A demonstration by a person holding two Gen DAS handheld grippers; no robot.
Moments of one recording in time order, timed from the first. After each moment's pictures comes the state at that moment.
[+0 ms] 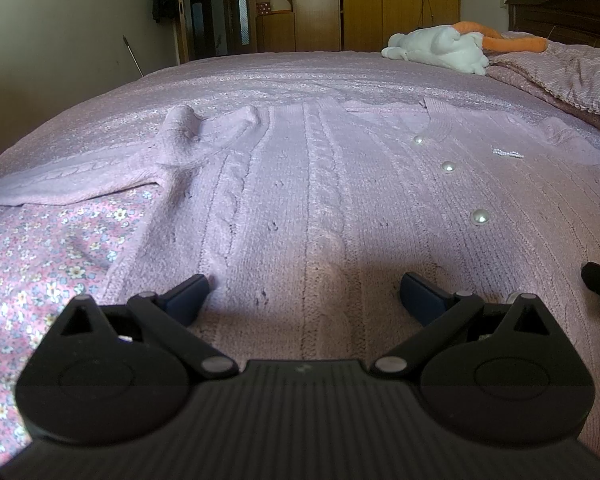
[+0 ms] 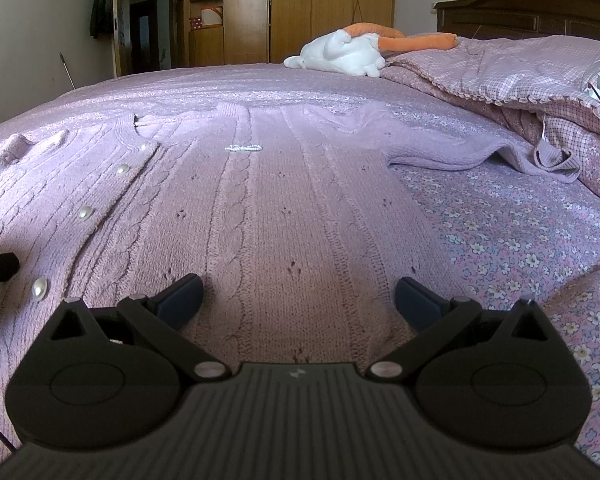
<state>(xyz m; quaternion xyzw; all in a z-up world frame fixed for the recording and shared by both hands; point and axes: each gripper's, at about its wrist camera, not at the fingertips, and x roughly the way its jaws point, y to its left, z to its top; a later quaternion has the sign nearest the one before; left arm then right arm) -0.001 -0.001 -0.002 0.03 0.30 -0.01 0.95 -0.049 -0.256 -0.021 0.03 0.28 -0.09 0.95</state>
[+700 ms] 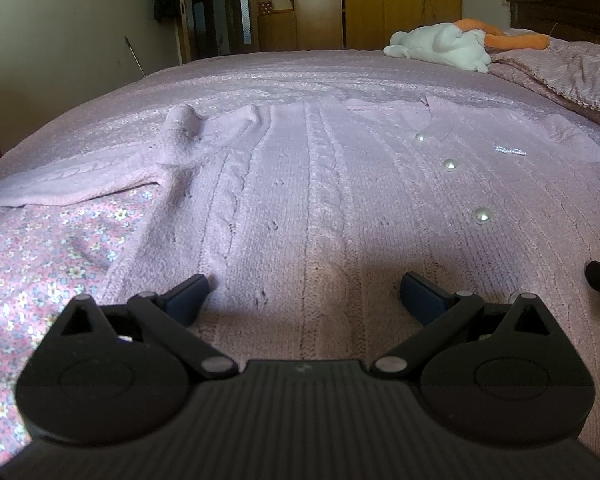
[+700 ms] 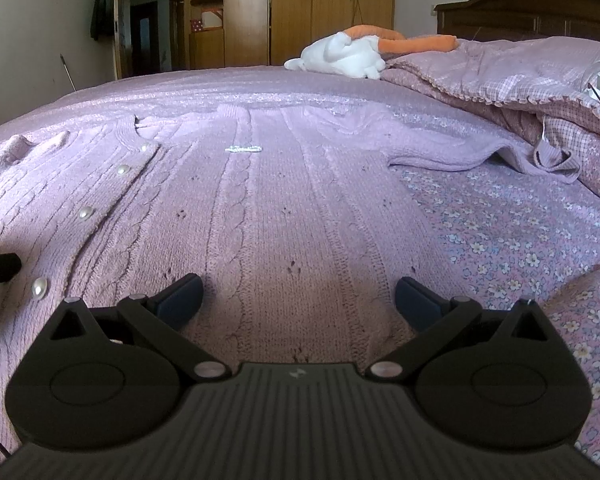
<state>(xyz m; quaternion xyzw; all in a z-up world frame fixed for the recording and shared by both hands) 0.000 -0.003 -0.001 0.03 0.30 0.00 0.95 -0.051 -0.257 -0.022 0.03 0.28 -0.08 0.96</state>
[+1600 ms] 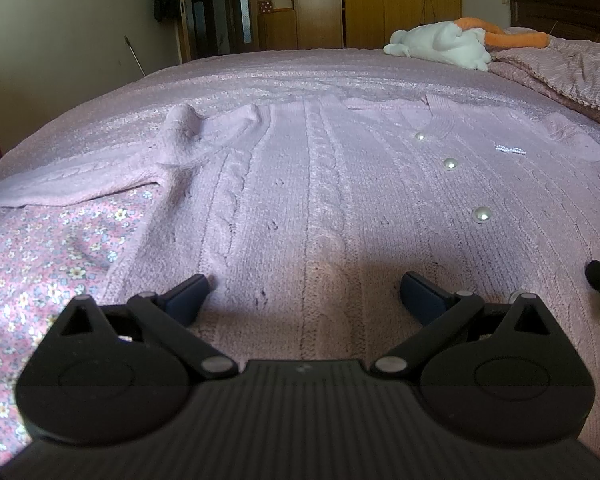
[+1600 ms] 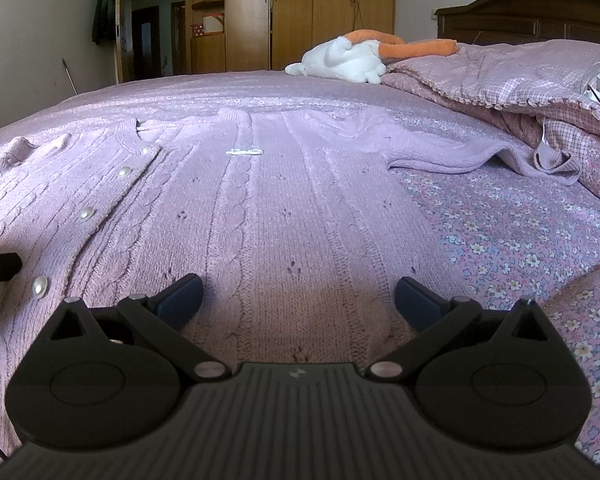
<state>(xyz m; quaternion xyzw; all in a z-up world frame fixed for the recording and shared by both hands) 0.001 -0.003 -0.001 0.03 0.30 0.00 0.95 -0.053 -0.257 -0.024 0.03 0.27 -0.08 0.96</state>
